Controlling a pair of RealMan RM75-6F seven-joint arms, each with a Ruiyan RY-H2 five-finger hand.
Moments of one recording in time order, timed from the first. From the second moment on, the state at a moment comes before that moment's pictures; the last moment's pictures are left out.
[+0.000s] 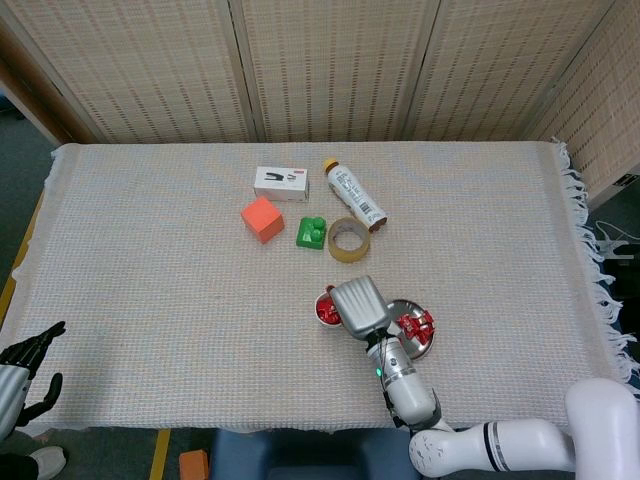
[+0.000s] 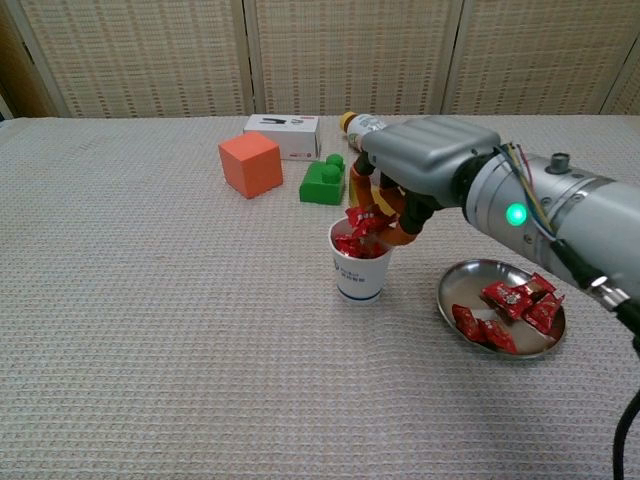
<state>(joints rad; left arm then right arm) -0.04 -1.03 0.06 -1.55 1.67 1.57 -0.15 0.81 -1.70 0.24 -1.79 -0.81 1.21 -1.08</state>
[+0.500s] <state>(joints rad) -0.04 -1.02 0.06 -1.55 1.68 1.58 -0.17 0.88 -1.77 0.21 -1.71 -0.75 1.25 -1.13</state>
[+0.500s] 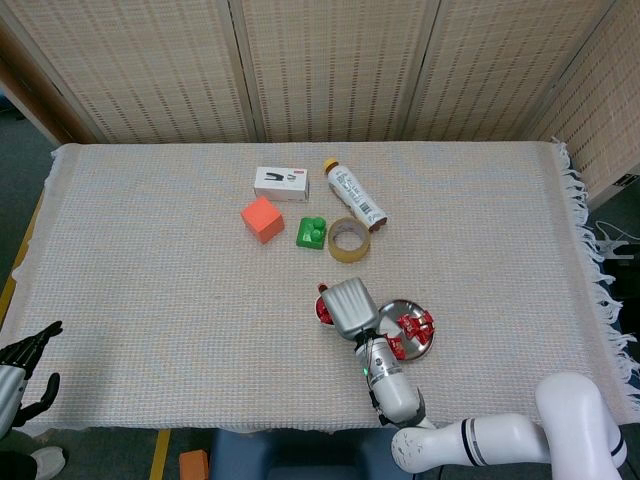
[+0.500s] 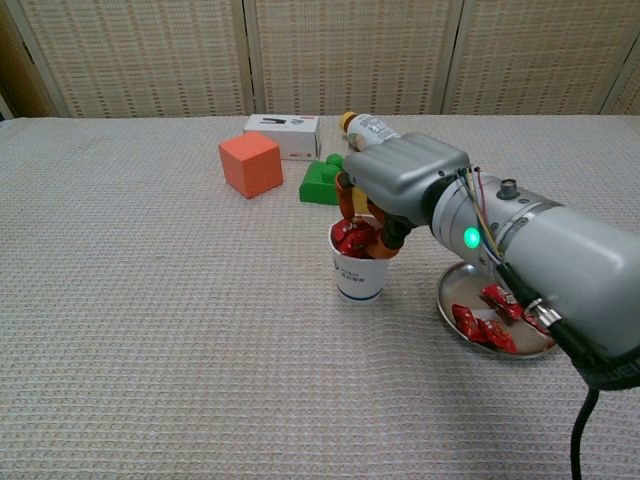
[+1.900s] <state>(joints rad) -0.04 -1.03 0.06 -1.56 1.68 1.58 -0.13 0.76 -1.60 -0.13 -1.93 -1.18 1.21 -1.07</state>
